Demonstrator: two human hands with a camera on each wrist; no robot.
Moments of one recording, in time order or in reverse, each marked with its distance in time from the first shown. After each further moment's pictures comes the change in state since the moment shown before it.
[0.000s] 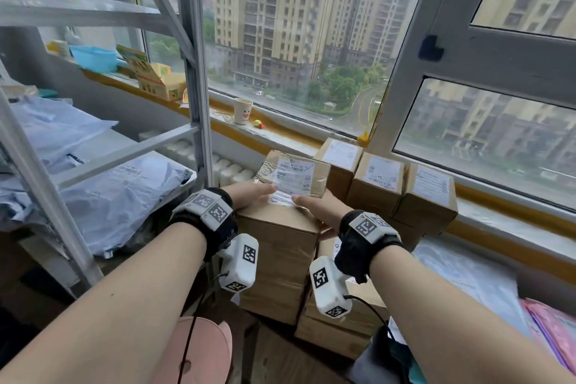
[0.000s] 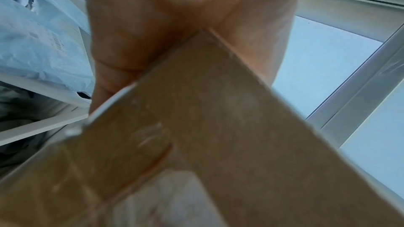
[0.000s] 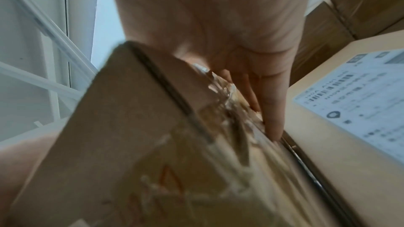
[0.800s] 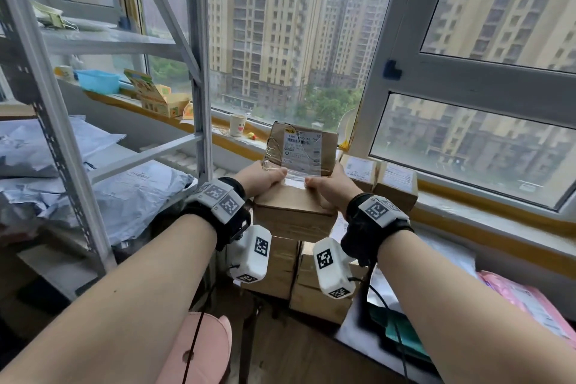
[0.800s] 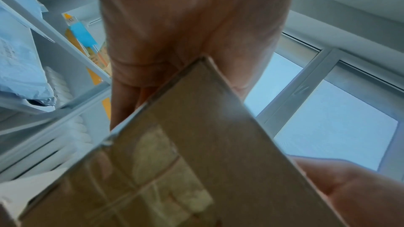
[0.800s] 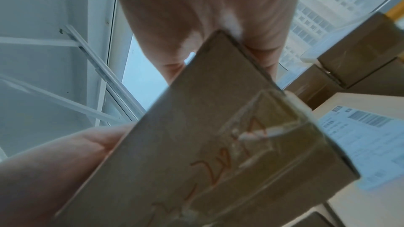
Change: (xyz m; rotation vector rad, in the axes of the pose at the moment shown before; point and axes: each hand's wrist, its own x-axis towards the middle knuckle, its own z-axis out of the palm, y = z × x) left_hand -0.089 0.009 0.022 0.123 0.176 0.381; right_hand -0.100 -0.006 -0.026 0.164 0.180 -0.234
